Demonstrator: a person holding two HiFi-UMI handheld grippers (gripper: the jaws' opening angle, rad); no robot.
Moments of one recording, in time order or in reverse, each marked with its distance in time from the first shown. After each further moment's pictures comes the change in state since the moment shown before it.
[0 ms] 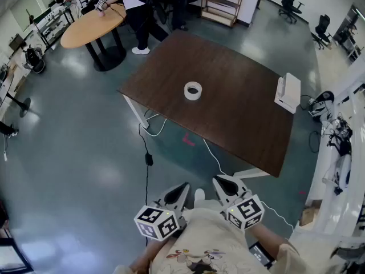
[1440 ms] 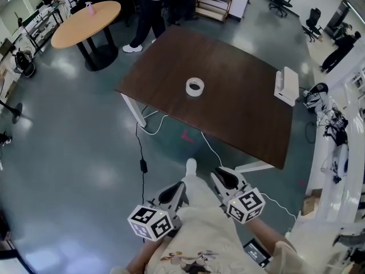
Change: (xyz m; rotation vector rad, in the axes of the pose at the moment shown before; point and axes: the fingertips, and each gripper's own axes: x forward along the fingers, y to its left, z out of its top) left arm -0.048 0.077 0.032 0.004 0.016 -0.046; right arm 0.074 0.034 0.002 0.094 -0.054 -0.041
